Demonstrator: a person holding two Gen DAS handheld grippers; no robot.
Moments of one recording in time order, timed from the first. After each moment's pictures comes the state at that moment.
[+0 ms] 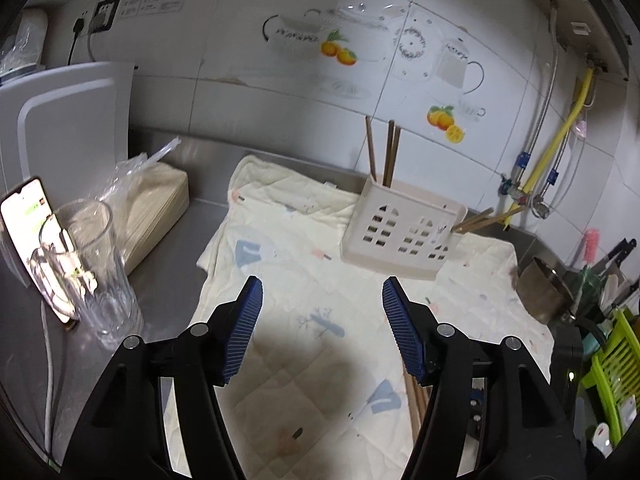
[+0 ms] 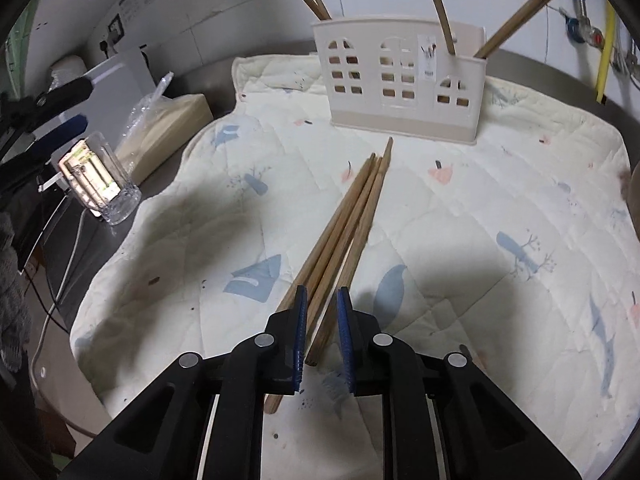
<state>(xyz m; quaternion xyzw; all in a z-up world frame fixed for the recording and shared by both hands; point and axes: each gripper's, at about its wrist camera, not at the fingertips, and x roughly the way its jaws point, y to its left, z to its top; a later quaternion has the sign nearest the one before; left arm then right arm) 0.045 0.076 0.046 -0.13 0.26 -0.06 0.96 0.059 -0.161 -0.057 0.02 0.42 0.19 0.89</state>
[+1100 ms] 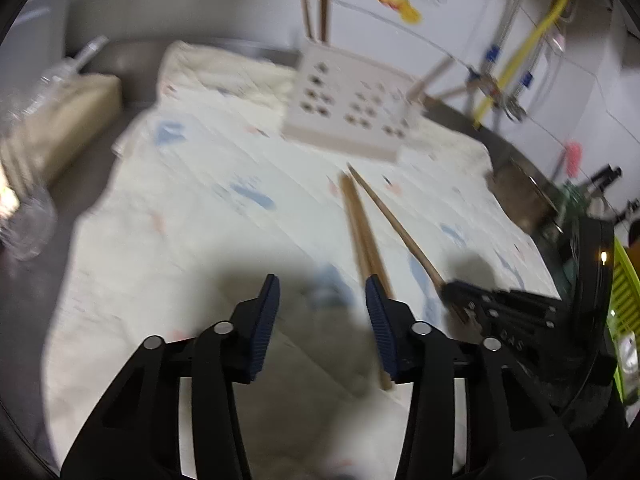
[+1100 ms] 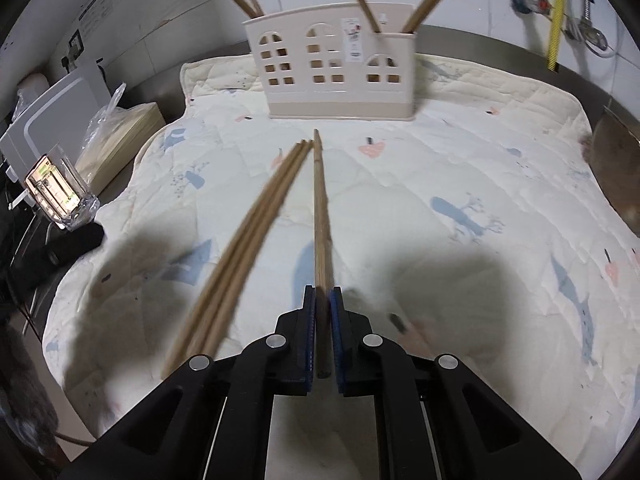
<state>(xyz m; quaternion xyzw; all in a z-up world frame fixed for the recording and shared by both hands) 0.038 -0.004 -0.040 -0.11 0.38 -0.14 0.91 0.051 -0.202 -0.071 0.04 0.43 0.12 0.90</state>
